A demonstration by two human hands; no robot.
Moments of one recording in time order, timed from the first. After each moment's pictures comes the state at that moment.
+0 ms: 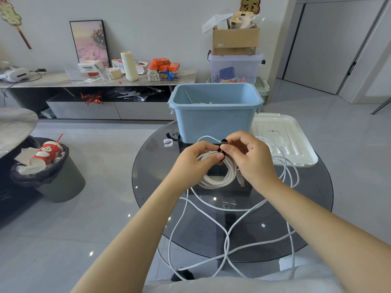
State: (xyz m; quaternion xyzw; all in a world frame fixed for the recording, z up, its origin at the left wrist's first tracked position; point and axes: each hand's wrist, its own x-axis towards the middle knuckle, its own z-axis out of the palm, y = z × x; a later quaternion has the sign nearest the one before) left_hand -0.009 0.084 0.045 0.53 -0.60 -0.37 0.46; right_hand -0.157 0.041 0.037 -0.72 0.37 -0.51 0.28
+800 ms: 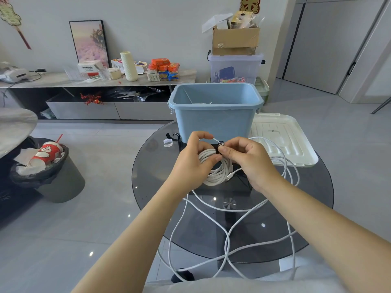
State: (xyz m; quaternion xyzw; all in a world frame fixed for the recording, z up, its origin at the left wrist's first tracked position) left_hand -0.010 0.083 0.037 0.54 -0.64 -0.27 0.48; right_hand -0.156 0.038 0.036 -0.61 0.38 -0.47 0.52
